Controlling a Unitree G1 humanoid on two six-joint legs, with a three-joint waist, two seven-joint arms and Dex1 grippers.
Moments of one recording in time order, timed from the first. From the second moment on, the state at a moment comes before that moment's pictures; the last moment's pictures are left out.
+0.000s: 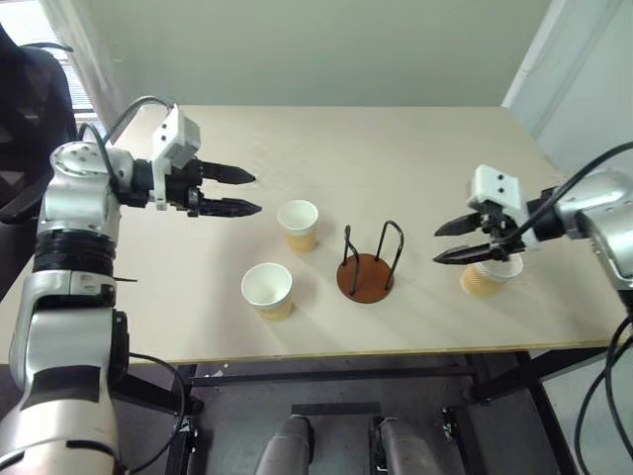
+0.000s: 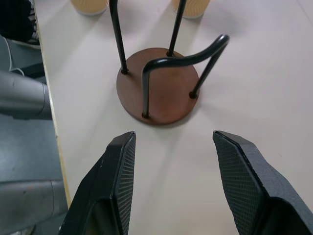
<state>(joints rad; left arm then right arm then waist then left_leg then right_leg) -1.08 0.81 -0.09 0.72 -0.27 0.18 -1.57 -0.84 -1.03 0.24 -0.07 0.25 0.71 1.41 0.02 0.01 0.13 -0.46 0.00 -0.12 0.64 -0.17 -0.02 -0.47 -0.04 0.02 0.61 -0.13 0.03</state>
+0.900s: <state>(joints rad) -1.12 0.84 -0.27 0.66 -0.41 0.17 -1.58 -0.68 -1.17 0.30 0.11 -0.08 0.15 1.50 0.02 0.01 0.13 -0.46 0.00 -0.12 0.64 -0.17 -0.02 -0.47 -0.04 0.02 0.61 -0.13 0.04</state>
